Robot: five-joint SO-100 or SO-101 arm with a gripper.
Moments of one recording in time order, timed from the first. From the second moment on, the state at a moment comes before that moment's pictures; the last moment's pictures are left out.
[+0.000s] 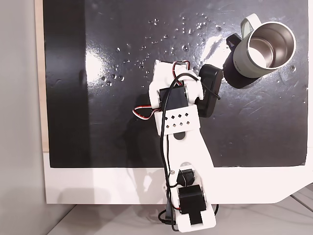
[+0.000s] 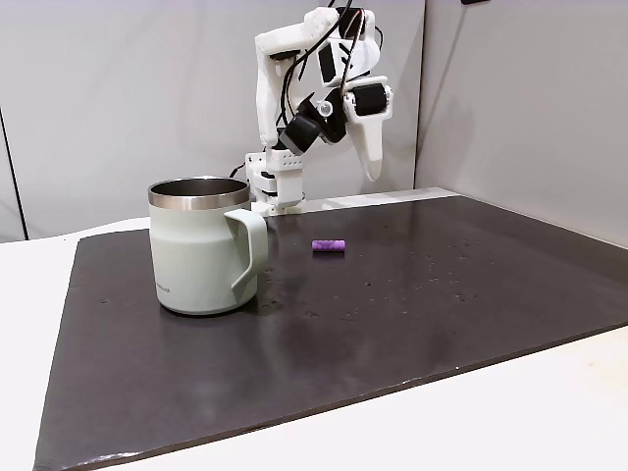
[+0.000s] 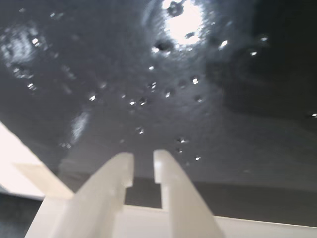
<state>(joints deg) -10.5 102.3 93.8 75.6 21.4</state>
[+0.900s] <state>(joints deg) -2.3 91.8 92.5 86.0 24.7</state>
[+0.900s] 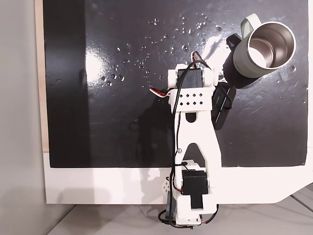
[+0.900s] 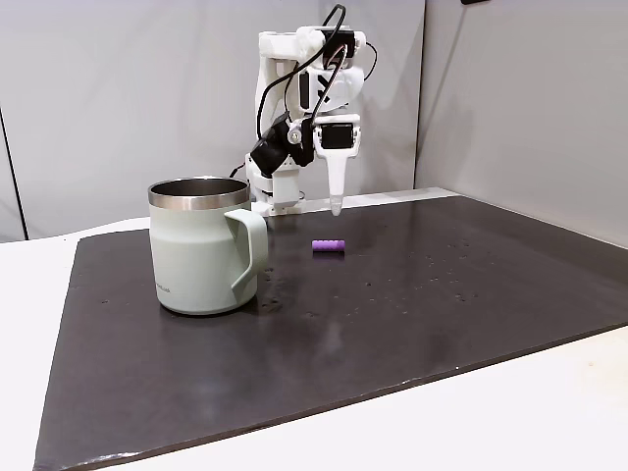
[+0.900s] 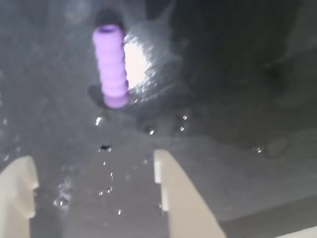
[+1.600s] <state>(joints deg) -2.4 82.8 93.8 83.5 20.9</state>
